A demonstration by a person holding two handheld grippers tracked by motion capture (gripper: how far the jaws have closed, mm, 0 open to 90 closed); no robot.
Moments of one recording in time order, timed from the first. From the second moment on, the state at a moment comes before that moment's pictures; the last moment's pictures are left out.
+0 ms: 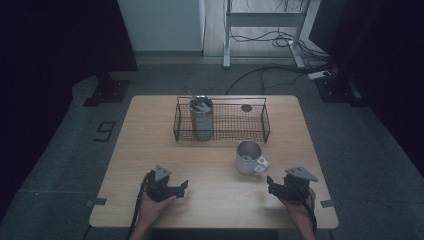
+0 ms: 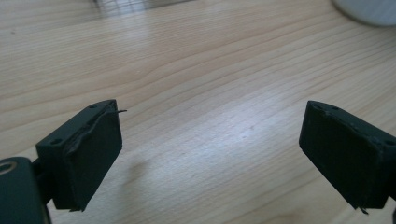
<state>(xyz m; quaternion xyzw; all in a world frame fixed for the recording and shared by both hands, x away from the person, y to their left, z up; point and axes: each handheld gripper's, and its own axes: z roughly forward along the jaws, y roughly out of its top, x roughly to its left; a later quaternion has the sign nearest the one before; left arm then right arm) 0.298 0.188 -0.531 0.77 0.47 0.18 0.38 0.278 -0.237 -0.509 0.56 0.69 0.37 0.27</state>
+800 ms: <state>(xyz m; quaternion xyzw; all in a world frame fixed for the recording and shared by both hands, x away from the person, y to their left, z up) 0.292 0.194 -0.524 0.76 0.47 0.20 0.39 0.296 -0.200 -0.476 0.50 0.71 0.43 0.25</state>
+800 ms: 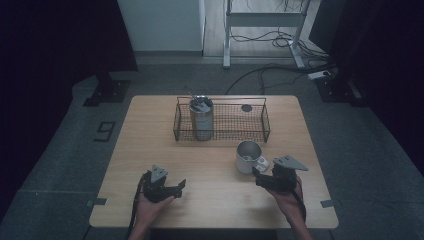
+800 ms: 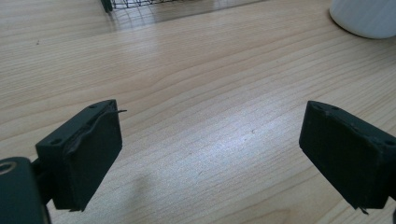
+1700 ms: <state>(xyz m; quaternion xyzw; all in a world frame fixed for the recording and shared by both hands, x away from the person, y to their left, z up) 0.286 0.202 -0.517 0.75 0.48 0.20 0.41 0.348 -0.162 -0.465 0.49 0.72 0.43 0.23</state>
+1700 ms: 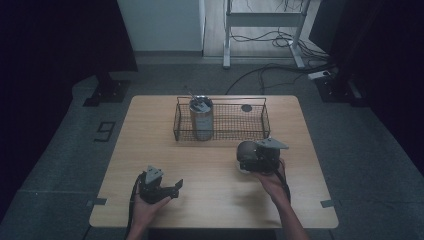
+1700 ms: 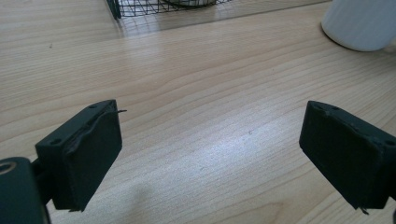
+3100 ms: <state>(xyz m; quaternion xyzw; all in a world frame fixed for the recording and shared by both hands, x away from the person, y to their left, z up) 0.285 0.205 -0.519 0.74 0.48 0.18 0.42 0.369 -0.156 -0.496 0.49 0.74 0.38 0.24</state>
